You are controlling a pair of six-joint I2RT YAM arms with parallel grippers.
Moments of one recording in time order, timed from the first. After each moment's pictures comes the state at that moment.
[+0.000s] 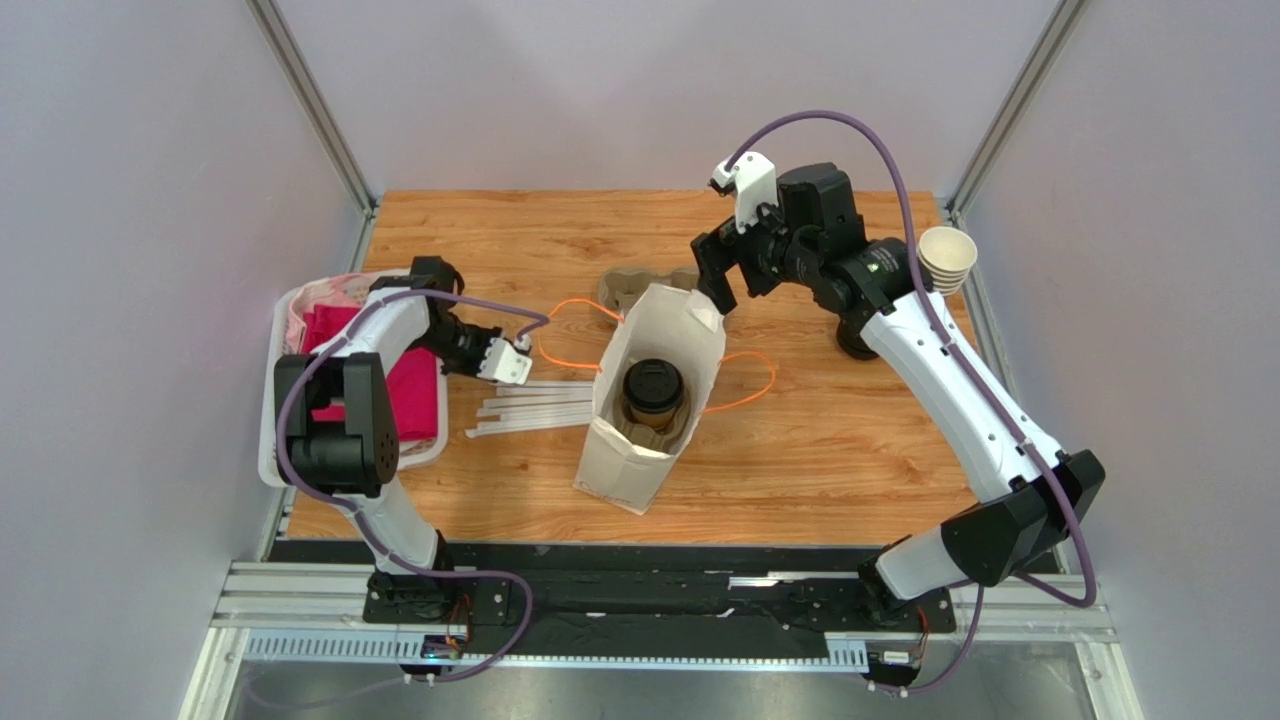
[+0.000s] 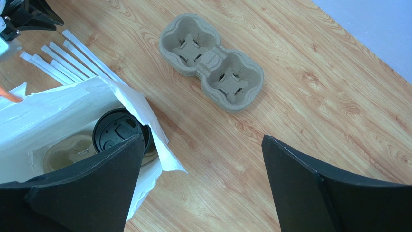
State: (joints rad) left arm 0.02 1.72 1.19 -0.92 0.49 1.95; right arm 0.50 1.47 1.64 -0.72 -0.14 -0.17
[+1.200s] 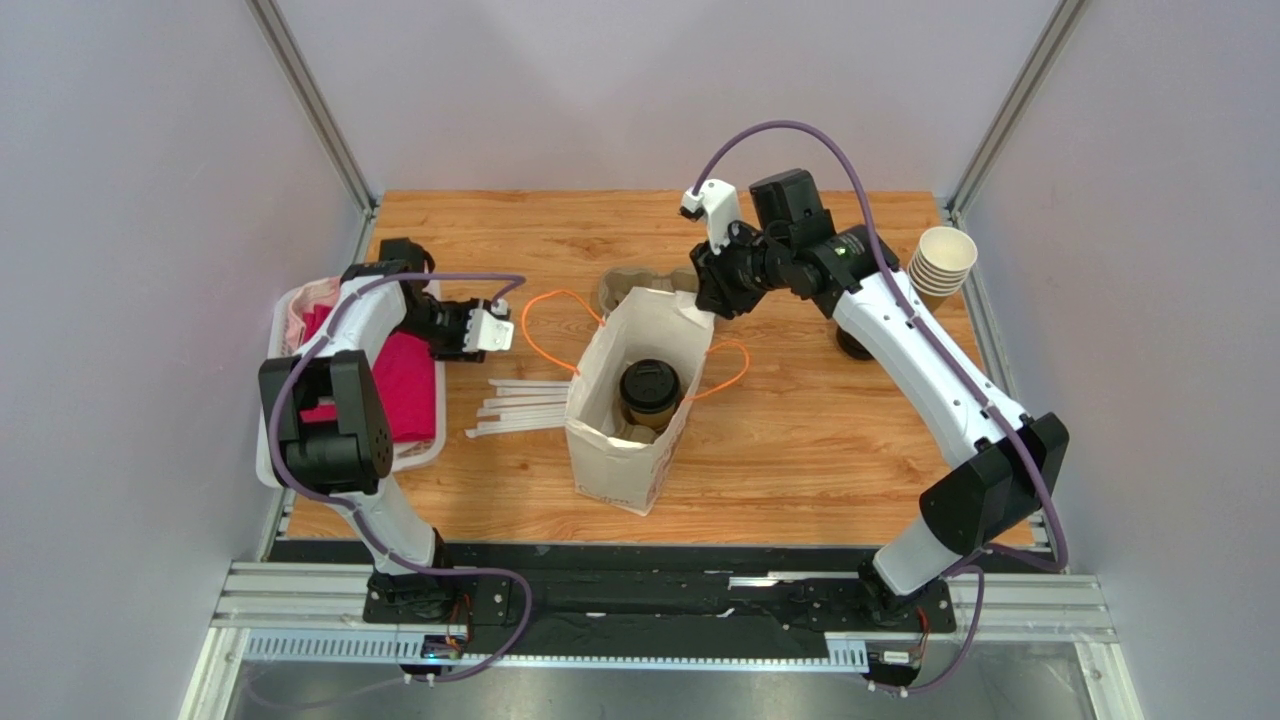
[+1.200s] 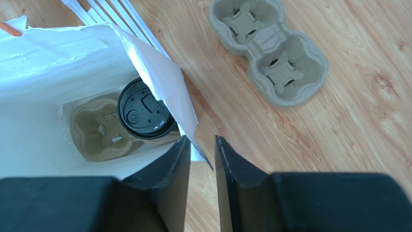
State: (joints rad) left arm 0.11 1.73 1.28 -0.92 0.62 1.87; right arm 0.50 1.58 1.67 -0.83 -0.34 -0.26
